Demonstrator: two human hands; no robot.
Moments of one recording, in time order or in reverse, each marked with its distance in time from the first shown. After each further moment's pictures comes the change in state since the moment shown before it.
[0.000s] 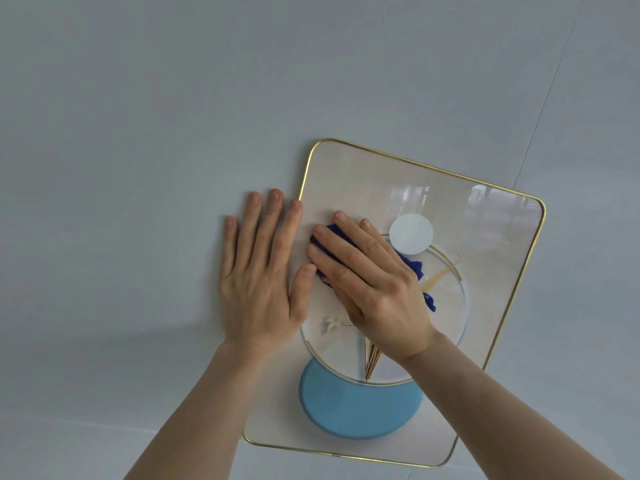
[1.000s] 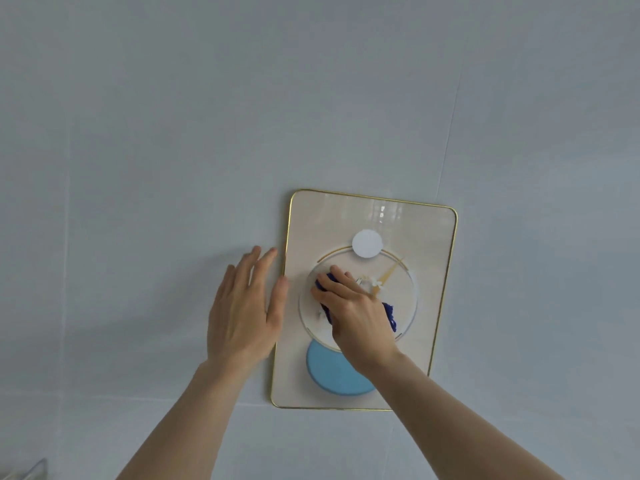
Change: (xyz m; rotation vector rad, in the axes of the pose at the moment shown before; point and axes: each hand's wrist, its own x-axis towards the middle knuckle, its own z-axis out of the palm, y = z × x) left_hand -0.007 0.016 -0.108 -0.155 -0.407 -0.211; right_hand 0.003 -0.071 -0.070 0.012 -0.278 0.340
